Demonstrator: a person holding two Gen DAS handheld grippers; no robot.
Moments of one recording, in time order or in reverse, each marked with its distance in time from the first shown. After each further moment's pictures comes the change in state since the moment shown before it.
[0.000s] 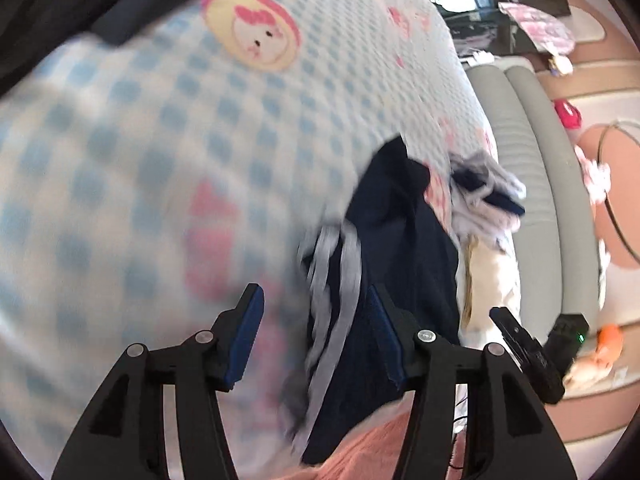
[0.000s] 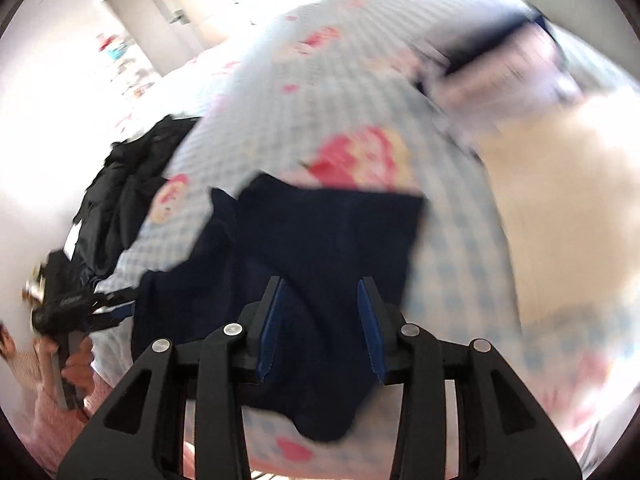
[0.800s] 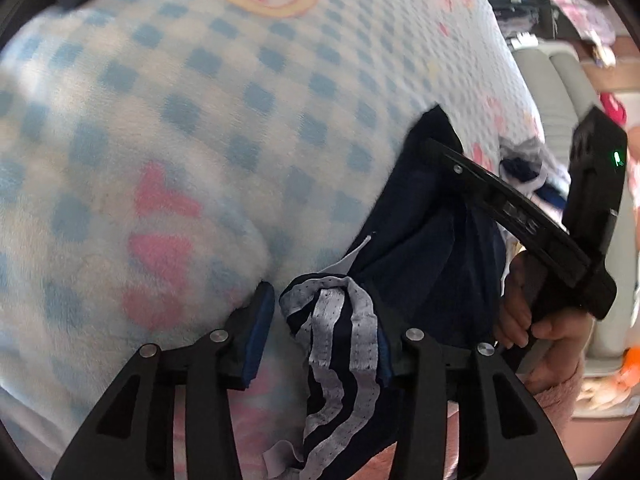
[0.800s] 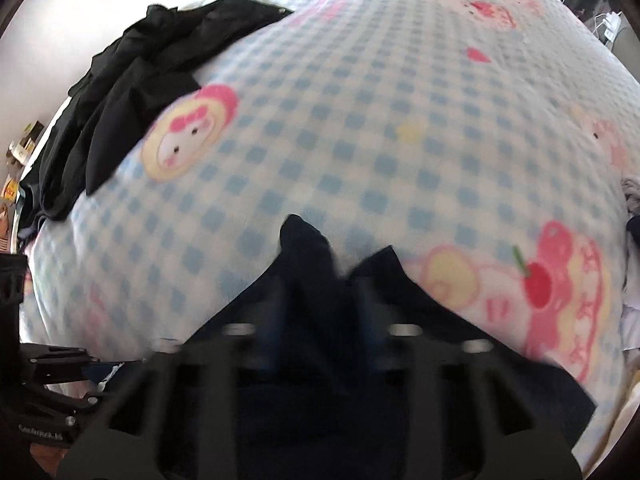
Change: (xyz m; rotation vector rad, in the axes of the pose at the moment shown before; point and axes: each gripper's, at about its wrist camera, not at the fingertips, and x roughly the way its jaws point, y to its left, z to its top) left arm 0.057 -0.019 -0.014 0.032 0.070 0.177; right arm 0.212 0.132 0.061 -0.400 0.247 0.004
